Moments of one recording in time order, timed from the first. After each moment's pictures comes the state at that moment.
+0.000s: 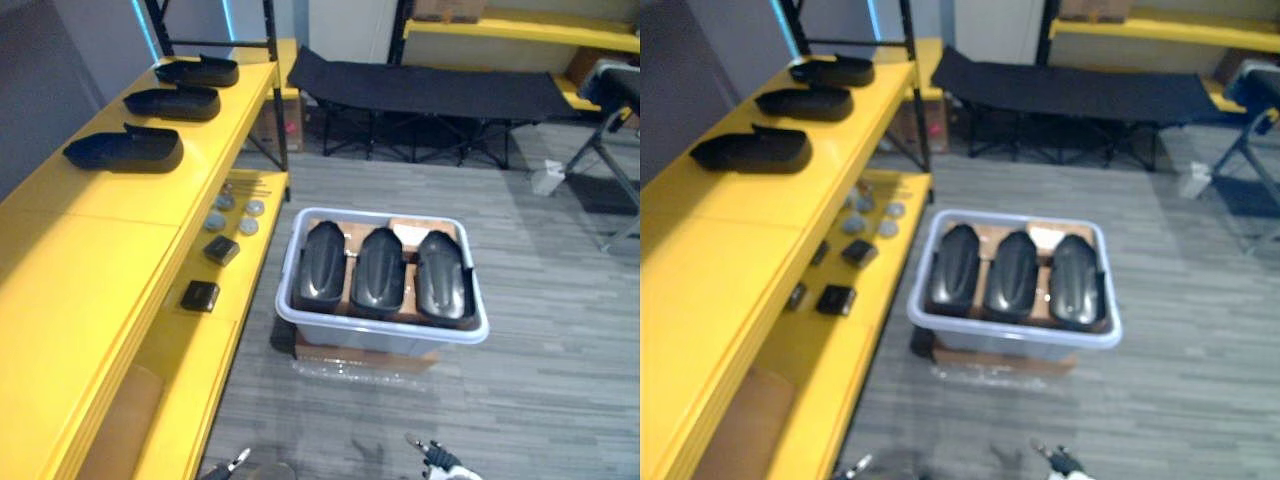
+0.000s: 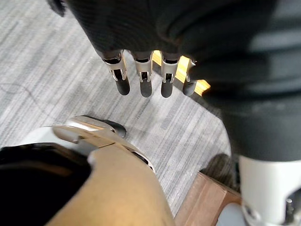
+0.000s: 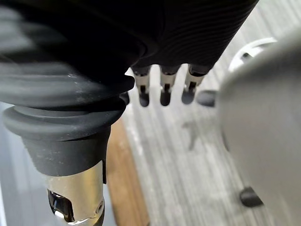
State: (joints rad) left arm 0.13 0.12 0.17 1.00 -0.27 0.13 0.00; right arm 0.06 -0.03 -0.27 1.05 0.12 0.04 0.02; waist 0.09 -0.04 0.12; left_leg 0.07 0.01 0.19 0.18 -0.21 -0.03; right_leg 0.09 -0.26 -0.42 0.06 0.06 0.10
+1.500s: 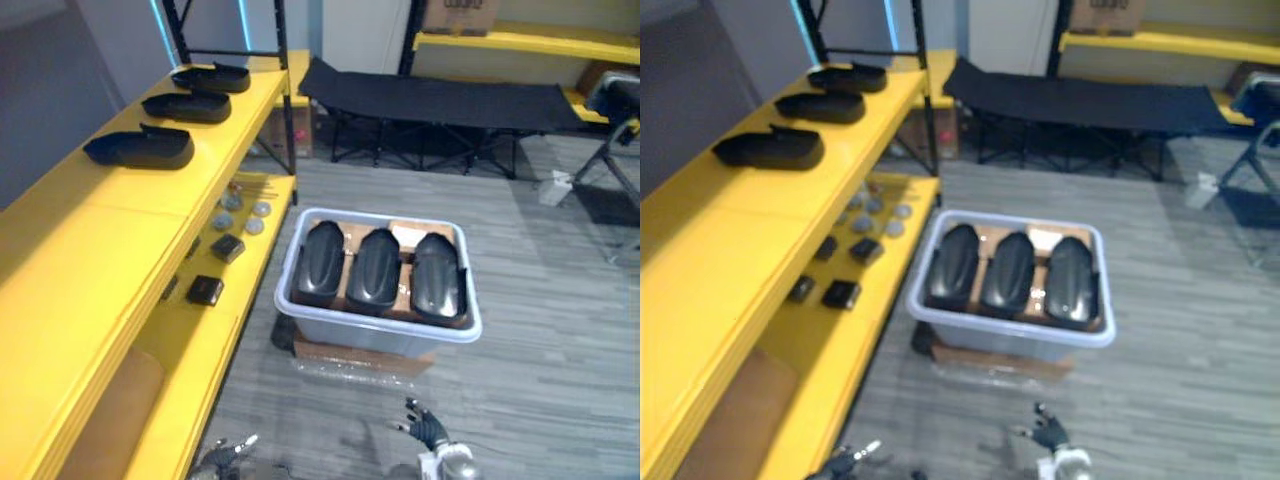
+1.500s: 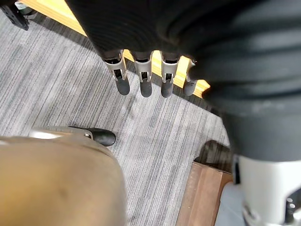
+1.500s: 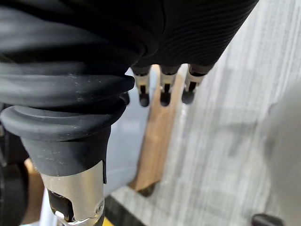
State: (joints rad) left arm 0.08 0.15 0.07 1.00 -0.19 0.10 0.07; right arm 0.03 -0.09 0.03 1.03 -0.02 -0.23 0.08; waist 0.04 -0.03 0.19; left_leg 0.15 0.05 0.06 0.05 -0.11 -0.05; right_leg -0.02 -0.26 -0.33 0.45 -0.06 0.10
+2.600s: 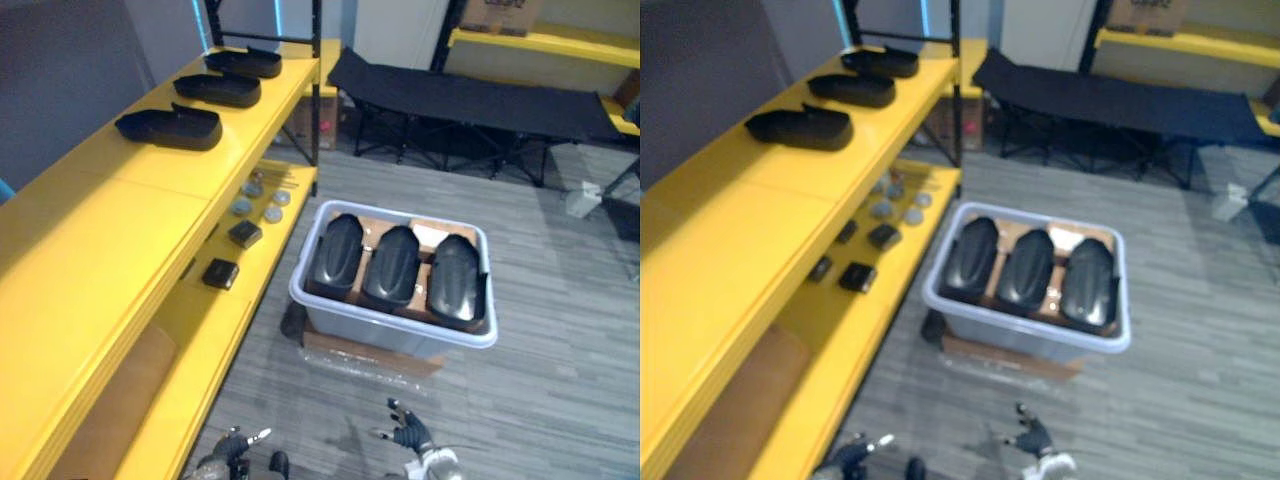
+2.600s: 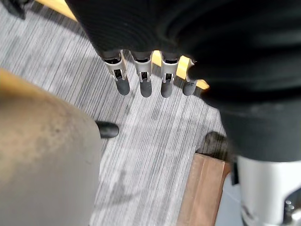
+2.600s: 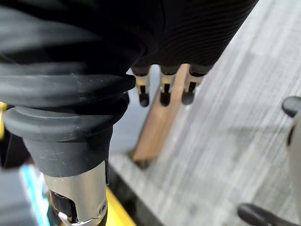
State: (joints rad) left arm 0.03 0.14 -0.07 1.00 -0.18 0.09 0.06; right arm 0.08 -0.08 0.10 0.98 -0.04 -0.26 0.02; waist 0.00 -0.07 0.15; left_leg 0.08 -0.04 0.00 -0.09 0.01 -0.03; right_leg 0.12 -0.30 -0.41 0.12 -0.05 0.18
